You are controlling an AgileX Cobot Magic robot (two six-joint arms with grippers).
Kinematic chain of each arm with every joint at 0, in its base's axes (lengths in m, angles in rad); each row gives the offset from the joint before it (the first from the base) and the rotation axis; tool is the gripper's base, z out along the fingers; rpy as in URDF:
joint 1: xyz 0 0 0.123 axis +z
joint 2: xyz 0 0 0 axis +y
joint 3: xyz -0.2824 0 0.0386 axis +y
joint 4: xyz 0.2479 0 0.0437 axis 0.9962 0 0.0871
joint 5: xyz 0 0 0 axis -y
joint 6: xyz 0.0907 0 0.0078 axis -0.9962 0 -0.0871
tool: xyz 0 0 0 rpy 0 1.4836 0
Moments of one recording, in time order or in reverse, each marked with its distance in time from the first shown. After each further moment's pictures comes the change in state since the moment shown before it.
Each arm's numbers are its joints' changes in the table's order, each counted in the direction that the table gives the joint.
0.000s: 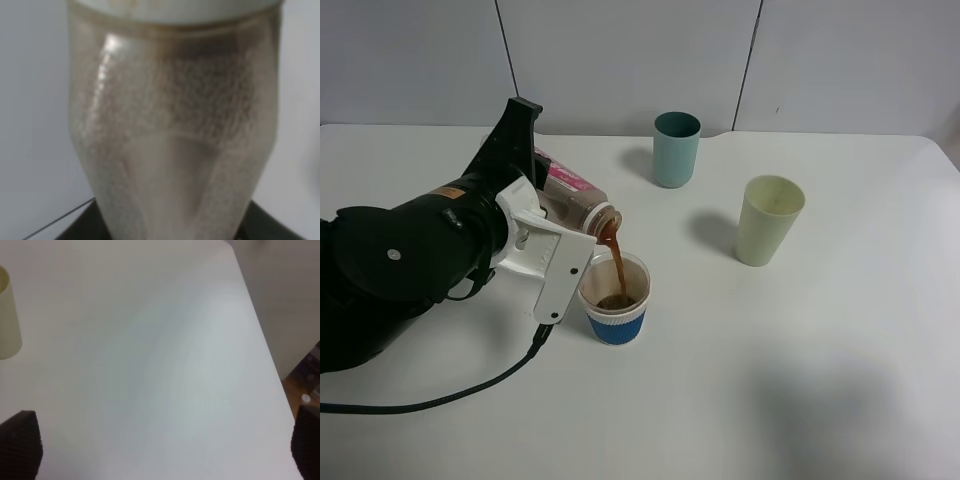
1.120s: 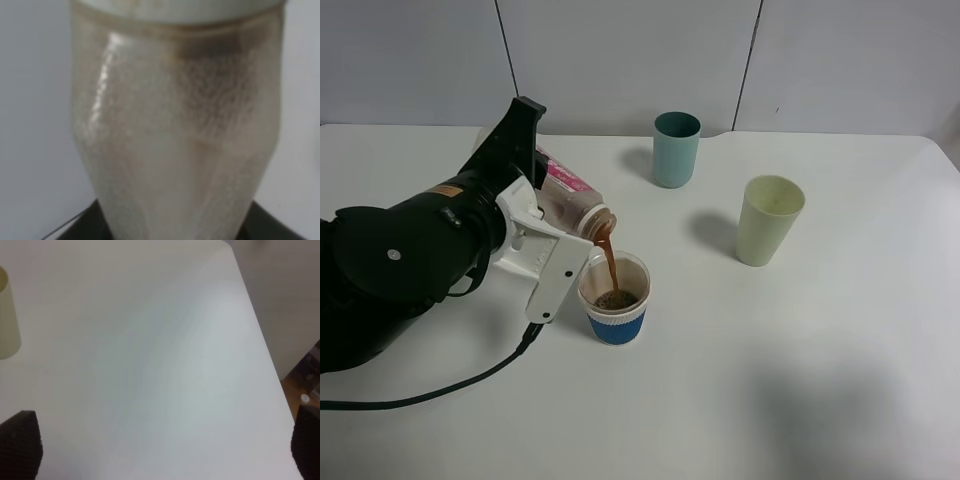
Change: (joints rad) left arm 0.000 0.000 0.000 0.000 0.026 -0.080; right arm 0.000 0.000 0.000 -0.001 0.000 -0.001
